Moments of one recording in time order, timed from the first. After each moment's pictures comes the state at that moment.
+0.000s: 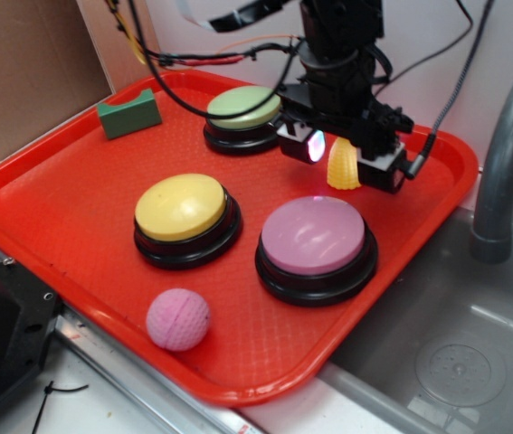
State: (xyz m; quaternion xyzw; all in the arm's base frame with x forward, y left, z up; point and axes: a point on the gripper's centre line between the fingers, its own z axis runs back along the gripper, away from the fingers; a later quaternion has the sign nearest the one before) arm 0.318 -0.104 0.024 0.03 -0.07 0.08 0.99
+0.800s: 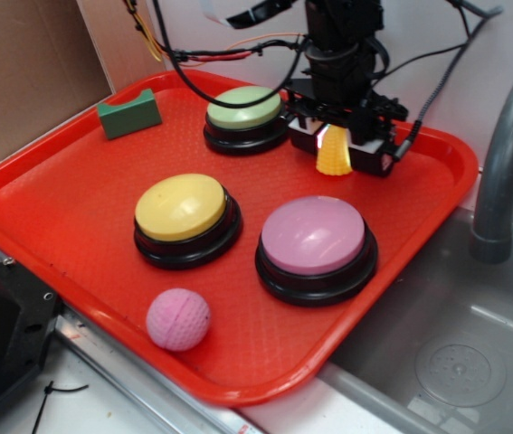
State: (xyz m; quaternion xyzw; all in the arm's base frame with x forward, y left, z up) arm 0.330 -0.077 0.022 0.01 -0.04 0.08 1.00
